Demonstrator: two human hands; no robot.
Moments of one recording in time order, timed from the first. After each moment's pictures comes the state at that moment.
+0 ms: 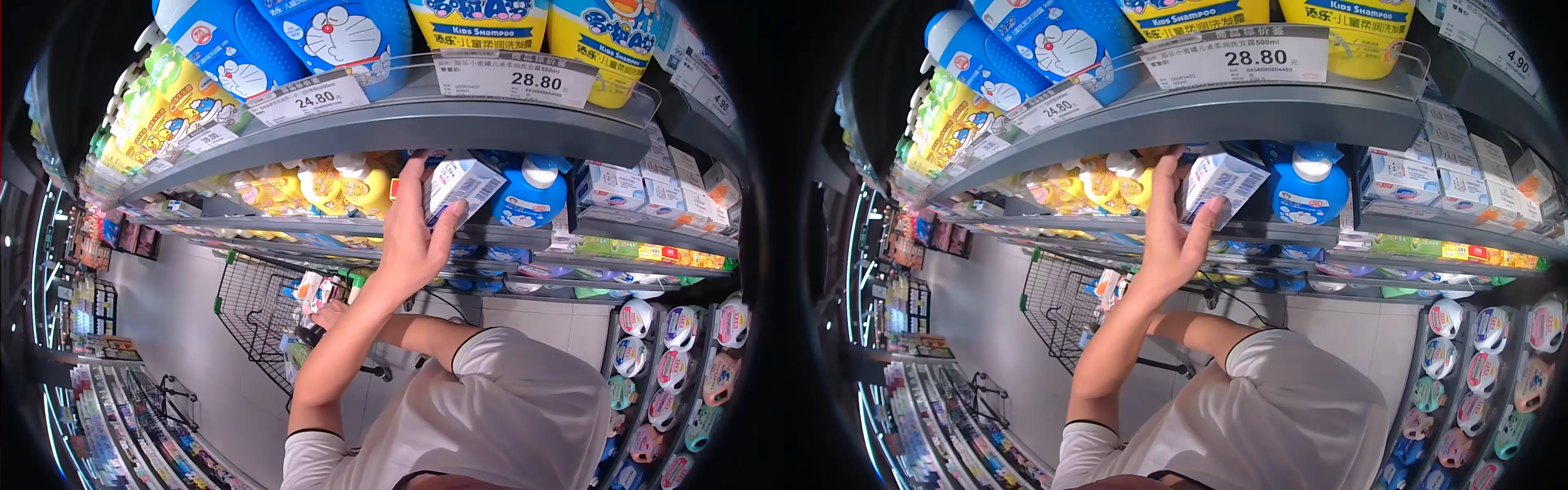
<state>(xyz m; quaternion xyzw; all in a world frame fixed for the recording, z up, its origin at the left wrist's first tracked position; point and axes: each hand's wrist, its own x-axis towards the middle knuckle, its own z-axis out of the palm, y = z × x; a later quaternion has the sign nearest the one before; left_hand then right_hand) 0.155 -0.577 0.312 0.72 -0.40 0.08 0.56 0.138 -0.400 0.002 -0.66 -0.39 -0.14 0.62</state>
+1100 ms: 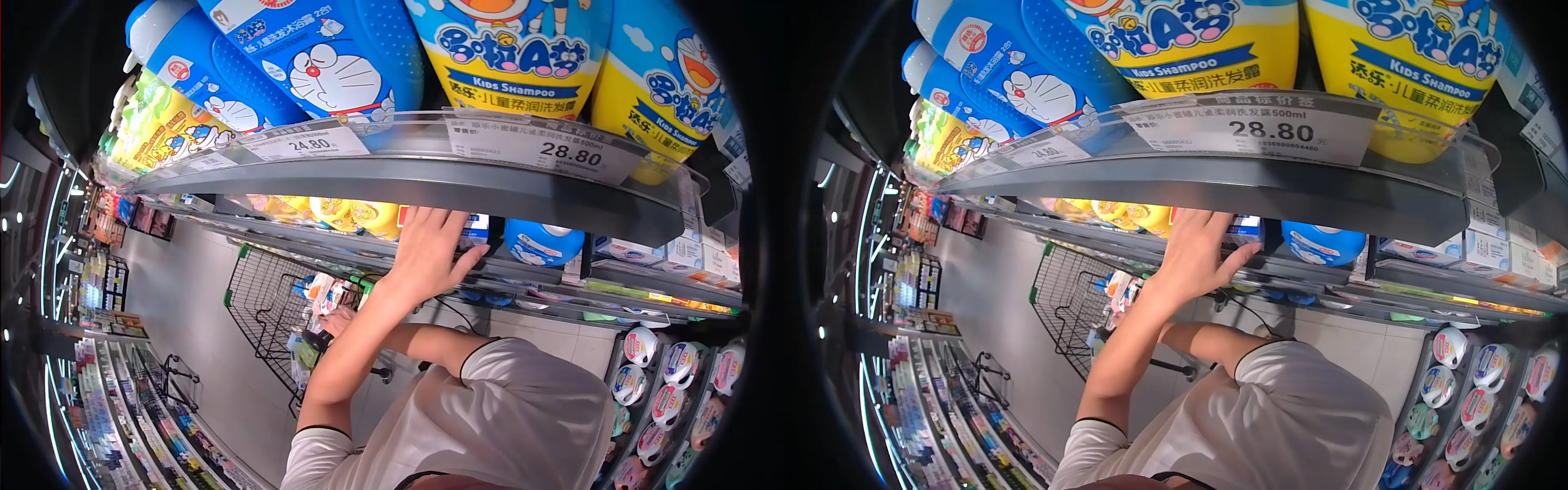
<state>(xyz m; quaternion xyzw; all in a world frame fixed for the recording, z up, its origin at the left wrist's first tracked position) 0.185 -0.591 0.303 0.82 -0.49 0.17 0.27 0.144 -0.413 -0.025 -0.79 -0.44 -0.17 0.38</state>
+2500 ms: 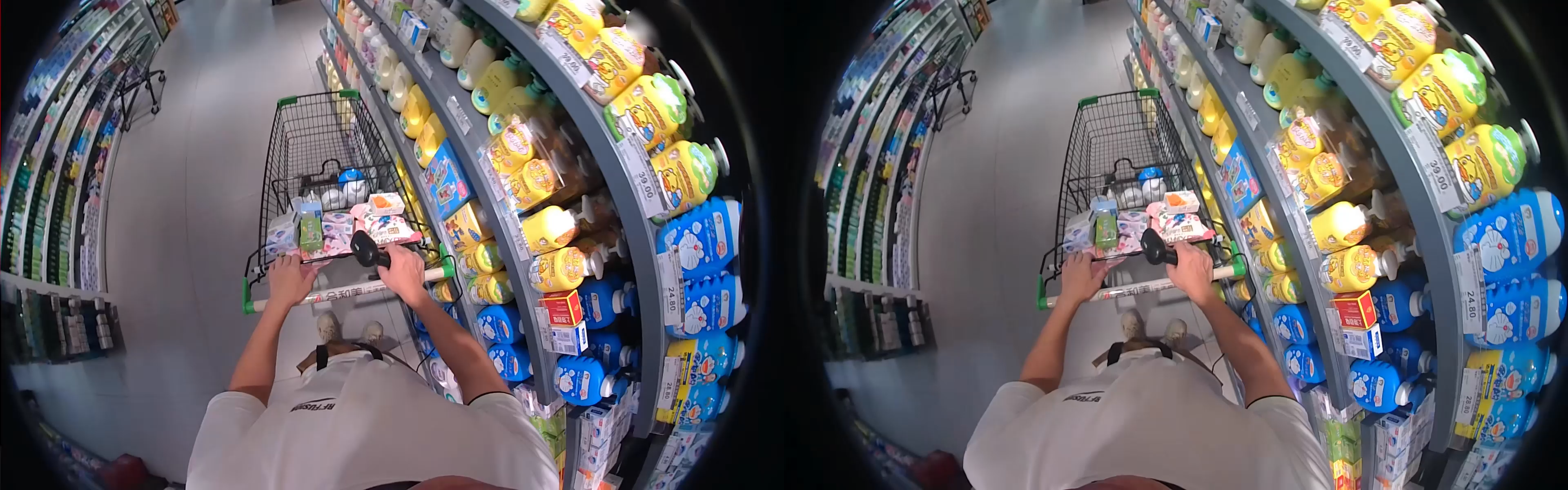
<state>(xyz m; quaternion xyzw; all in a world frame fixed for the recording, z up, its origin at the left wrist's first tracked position) -0.074 -0.189 0.022 0.92 0.31 0.06 0.21 0.149 -0.410 0.050 -0.87 -0.41 0.03 0.27</state>
